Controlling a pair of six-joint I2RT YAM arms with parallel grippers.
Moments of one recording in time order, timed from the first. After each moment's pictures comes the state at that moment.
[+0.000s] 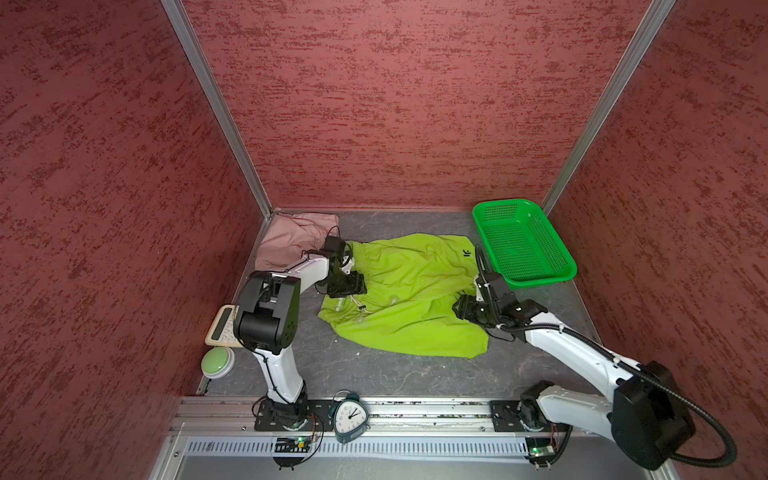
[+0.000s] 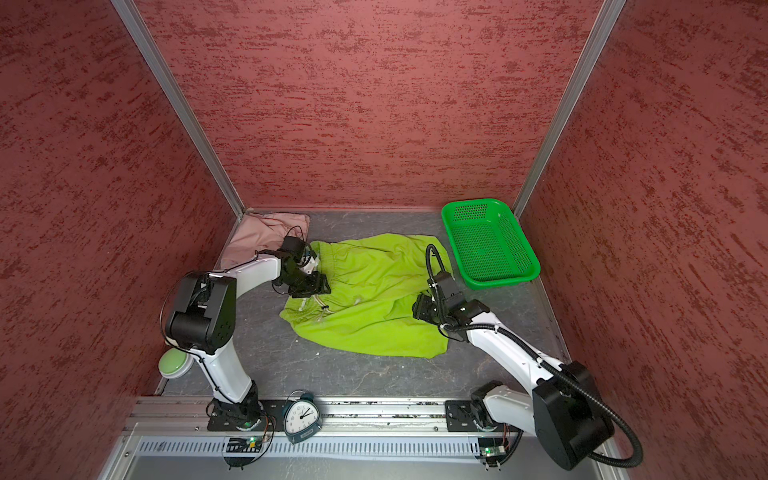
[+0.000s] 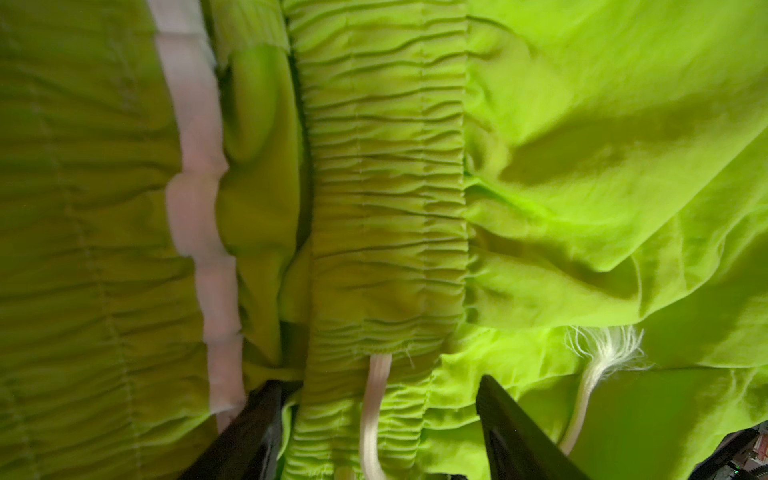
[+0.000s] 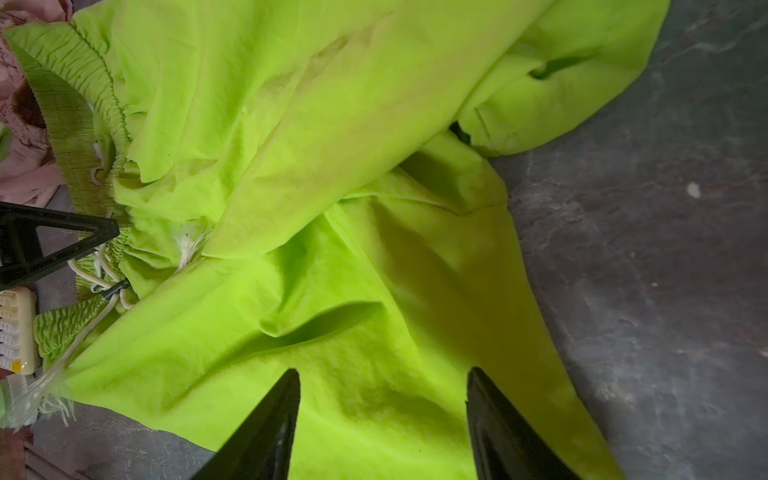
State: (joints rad) left arm -0.19 1.82 1.15 -0.66 0.34 -0.22; right arm 0.46 1.18 0.67 -0.44 -0.10 0.73
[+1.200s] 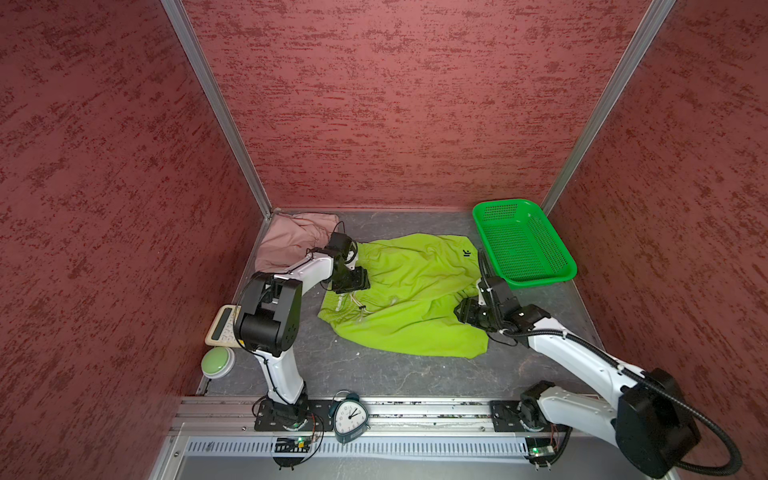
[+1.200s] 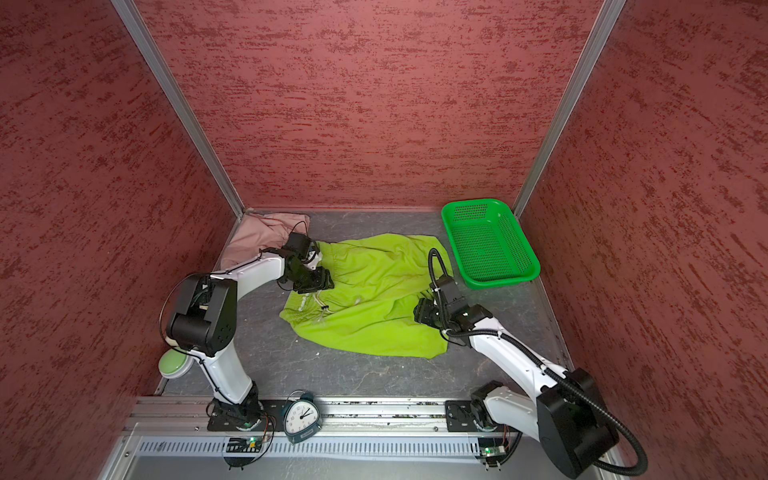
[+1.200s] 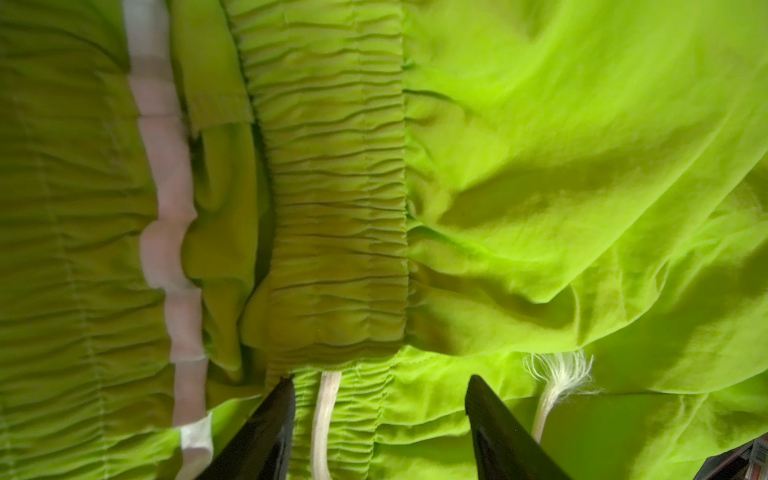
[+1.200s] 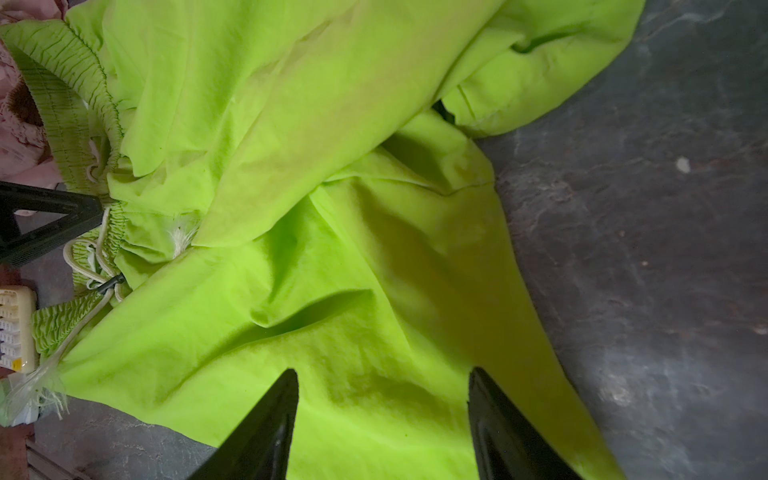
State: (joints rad) left arm -0.24 1.83 1.18 -0.63 0.31 -0.30; right arm 0.46 1.14 0.63 -0.43 -0.10 0.75
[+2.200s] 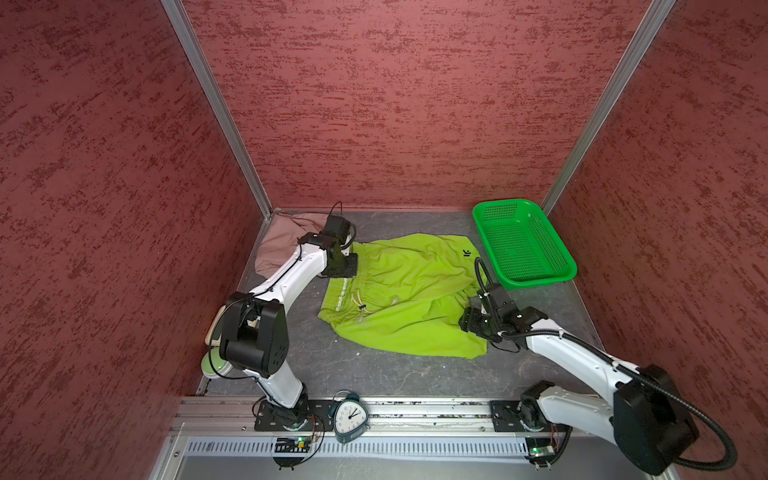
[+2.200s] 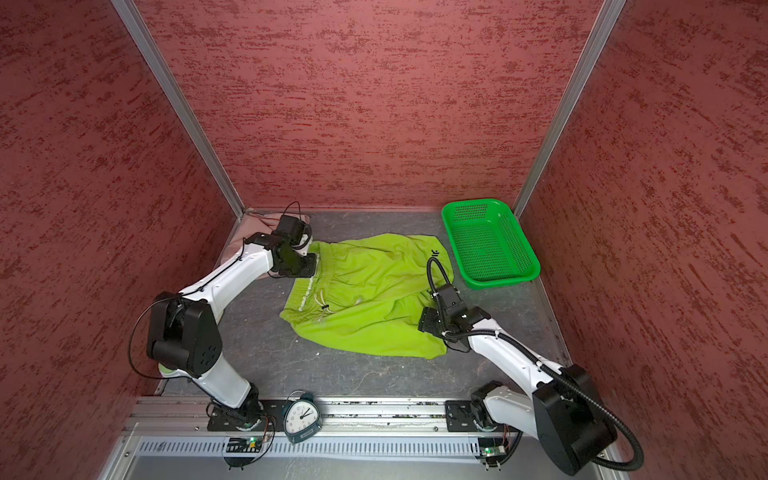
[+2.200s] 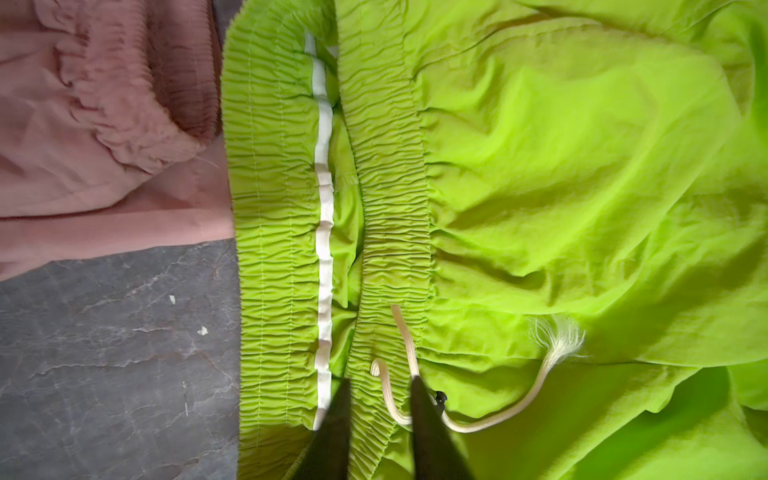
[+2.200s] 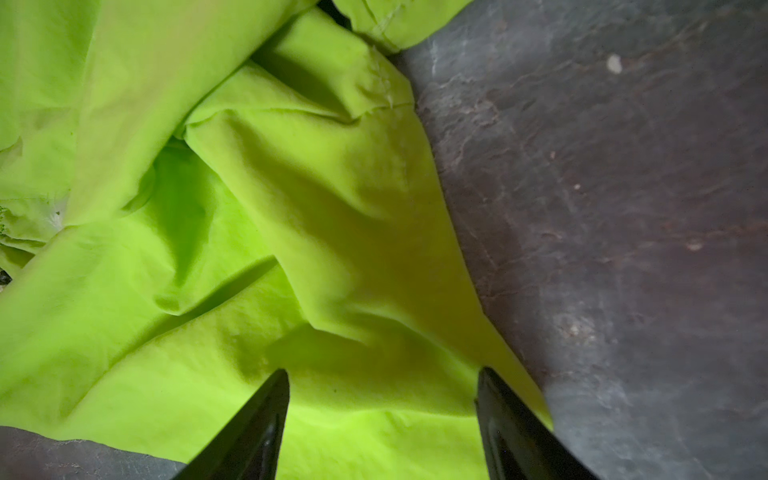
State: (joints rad) left arm -0.26 1.66 1.31 -0.85 0.07 -0.23; right arm 0.46 1.16 0.59 -0.52 -0.06 0.78
